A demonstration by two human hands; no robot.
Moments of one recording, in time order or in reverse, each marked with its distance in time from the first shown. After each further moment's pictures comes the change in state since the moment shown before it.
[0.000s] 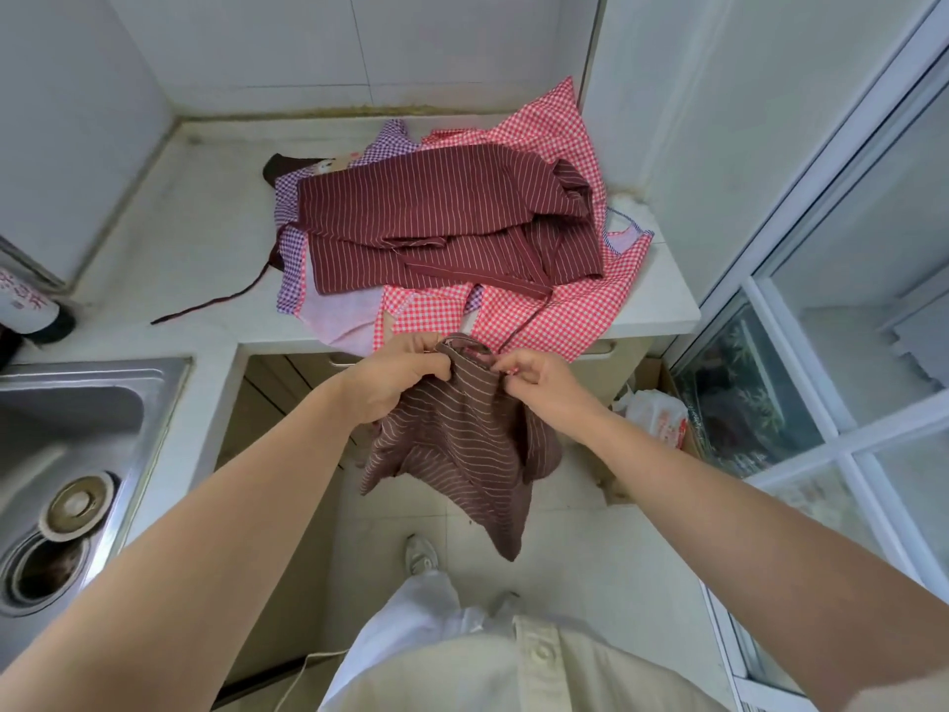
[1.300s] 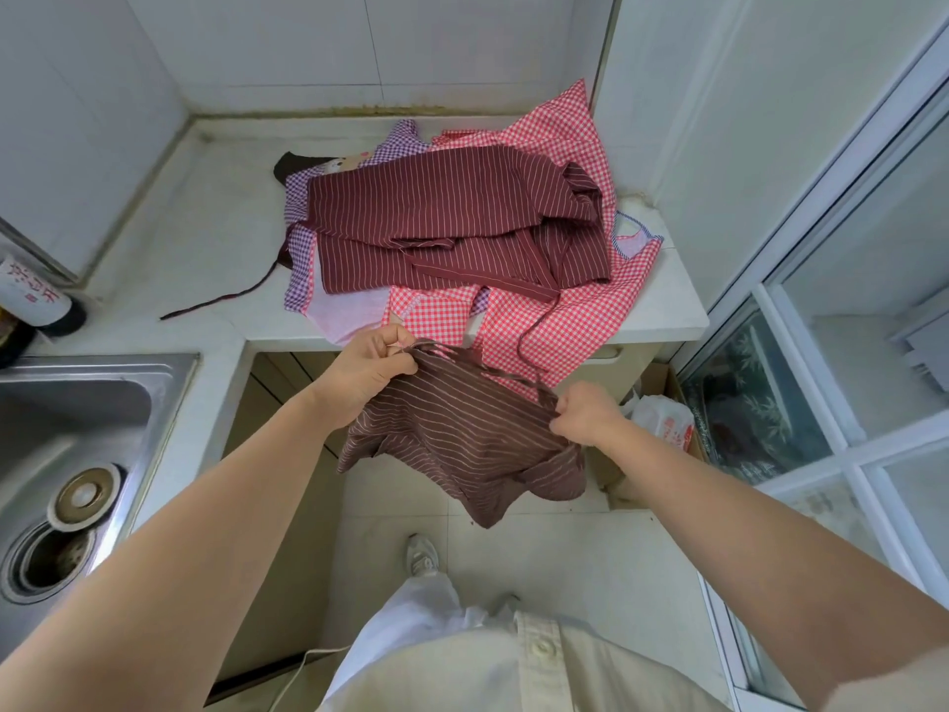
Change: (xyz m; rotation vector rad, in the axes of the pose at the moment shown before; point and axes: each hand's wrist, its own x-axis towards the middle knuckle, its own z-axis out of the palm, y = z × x) left_hand -0.006 -0.018 -0.031 -0.016 0.177 0.193; right_hand 0.005 0.028 -0.028 -0.803 0.000 0.426
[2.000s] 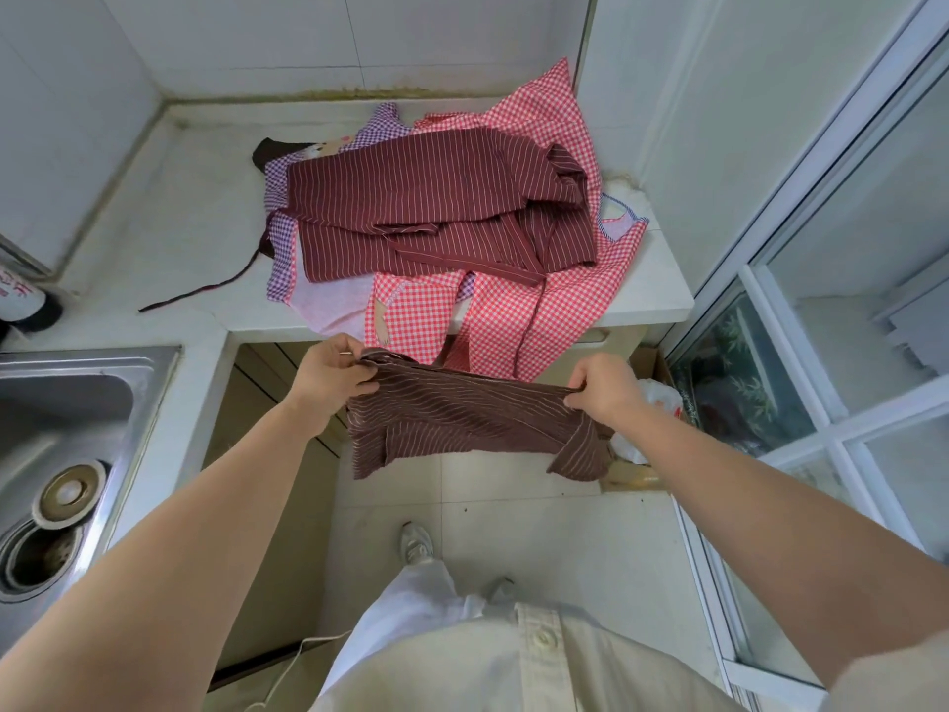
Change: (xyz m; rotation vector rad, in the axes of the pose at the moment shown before) left_hand 0.000 -0.036 -0.016 0.115 0.322 -0.082; right_hand -0.005 0.034 -0.016 0.025 0.204 -0.051
